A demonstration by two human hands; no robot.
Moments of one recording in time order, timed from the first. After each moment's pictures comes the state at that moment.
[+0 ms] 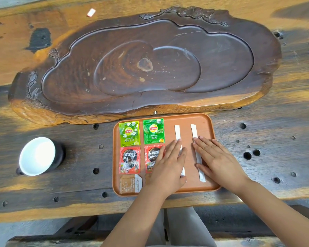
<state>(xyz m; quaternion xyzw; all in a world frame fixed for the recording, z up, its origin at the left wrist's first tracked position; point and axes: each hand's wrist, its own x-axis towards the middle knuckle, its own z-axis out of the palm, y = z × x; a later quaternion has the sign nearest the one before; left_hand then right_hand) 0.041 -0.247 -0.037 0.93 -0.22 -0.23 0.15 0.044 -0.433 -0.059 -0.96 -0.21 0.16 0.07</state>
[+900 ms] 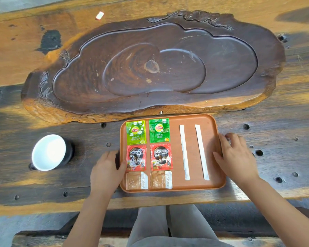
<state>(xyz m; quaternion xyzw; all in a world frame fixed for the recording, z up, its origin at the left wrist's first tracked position) 0.031 -0.111 -0.015 0.96 0.16 -0.18 0.15 0.051 -0.439 -0.043 -0.99 0.01 0.14 0.06</state>
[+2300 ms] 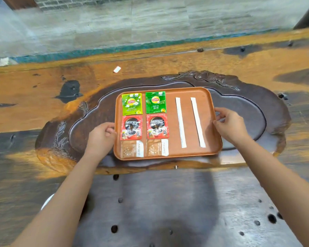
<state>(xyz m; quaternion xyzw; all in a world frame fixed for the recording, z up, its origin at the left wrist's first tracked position) 0.257 -0.049 0.032 0.93 0.17 -0.05 0.32 0.285 -0.392 0.020 -0.93 0.13 0.05 0.33</state>
